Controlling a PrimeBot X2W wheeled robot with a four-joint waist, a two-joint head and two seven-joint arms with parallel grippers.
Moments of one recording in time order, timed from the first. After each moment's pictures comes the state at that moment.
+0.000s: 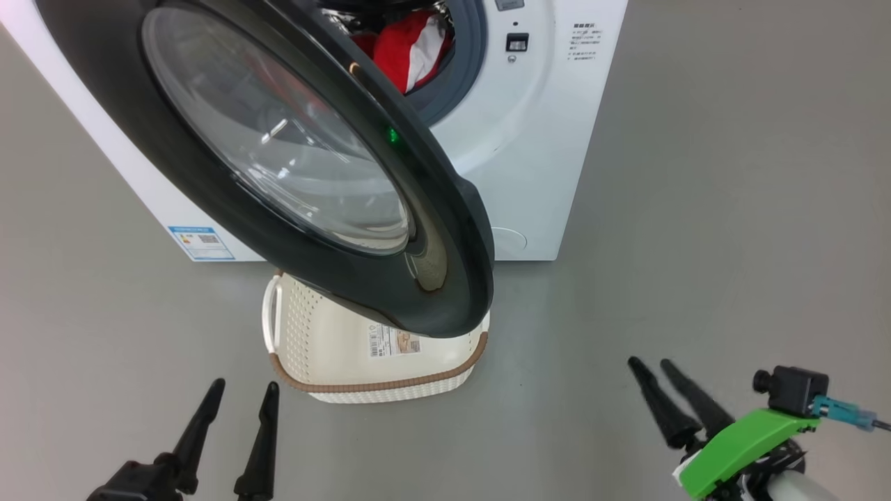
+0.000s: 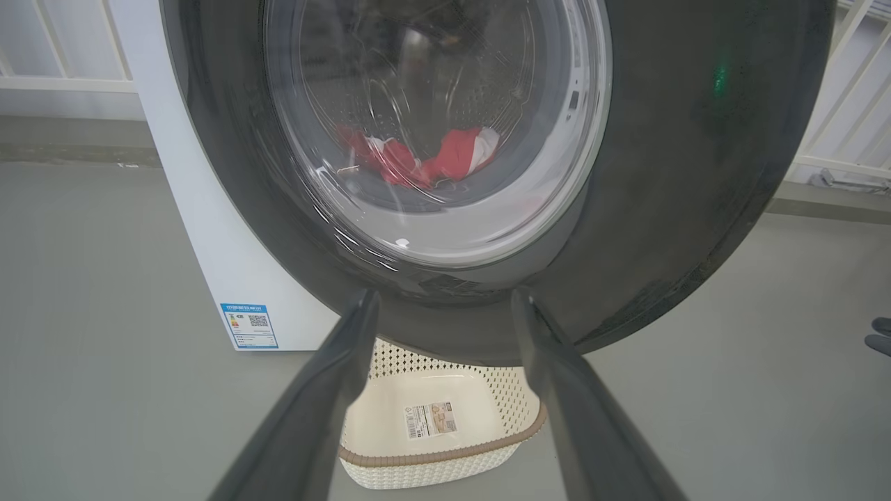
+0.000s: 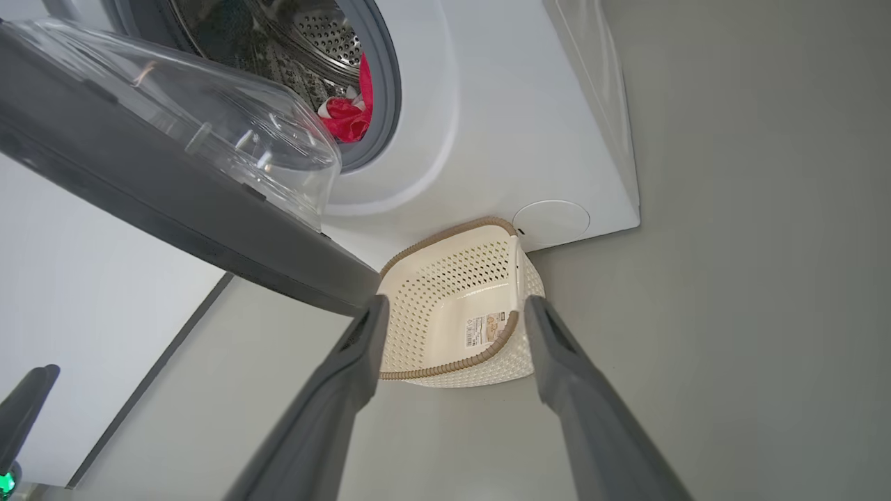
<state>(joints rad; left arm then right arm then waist) -0.01 0.13 -0.06 0.17 -0.30 -0.13 -0.25 -0.23 -0.38 0.59 0.42 1.24 0.12 -0.25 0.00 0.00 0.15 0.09</state>
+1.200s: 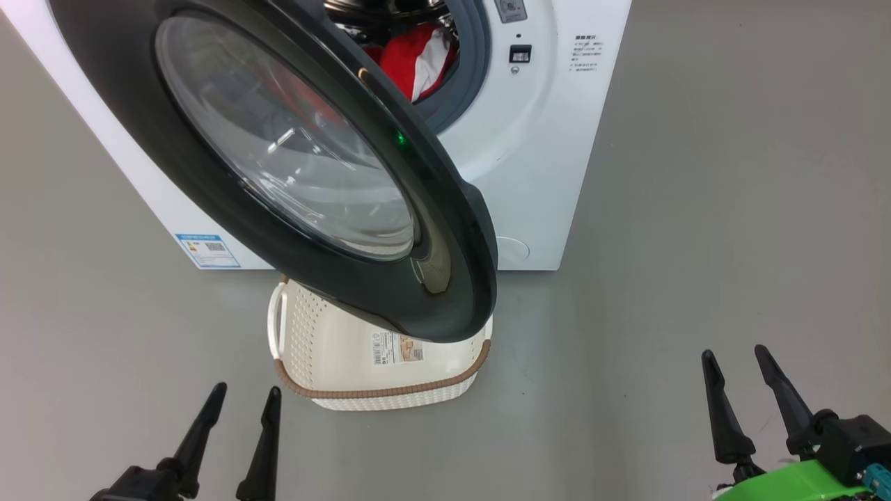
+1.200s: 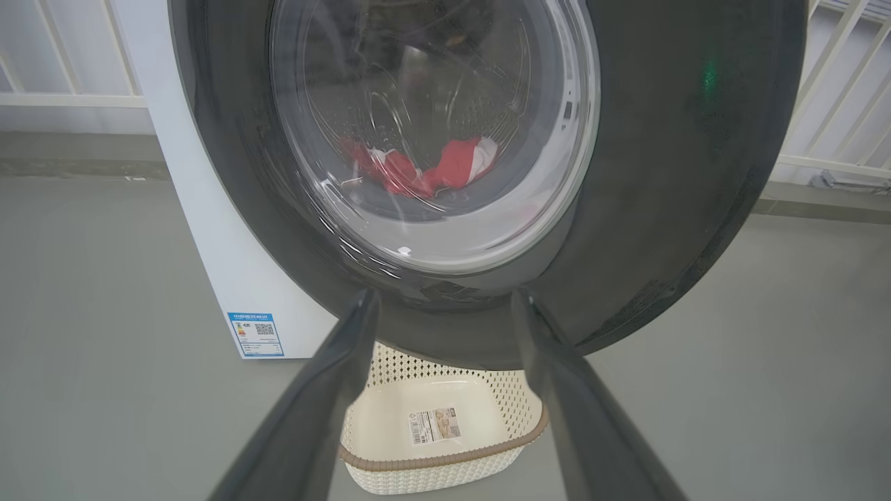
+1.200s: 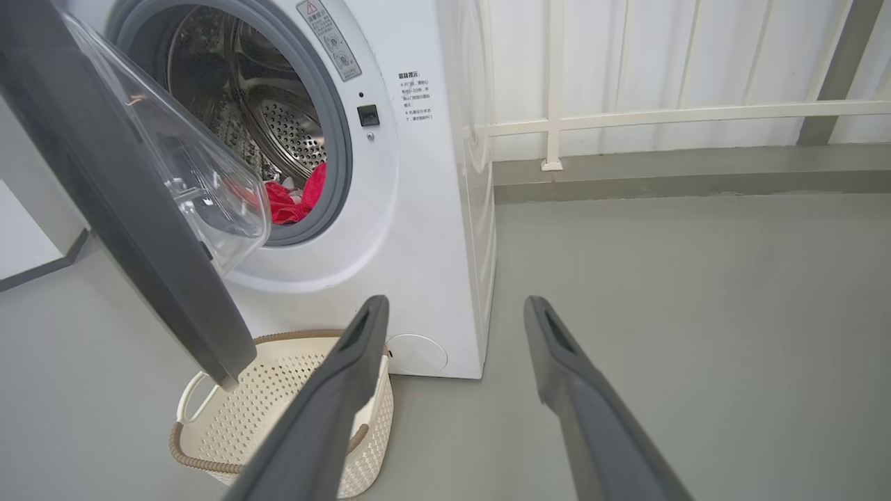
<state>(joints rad) 0.01 0.13 -0.06 0.15 -0.28 -0.13 -0.25 0.08 -0.05 -0.07 0.14 0.28 0.12 -0.25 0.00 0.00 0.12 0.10</state>
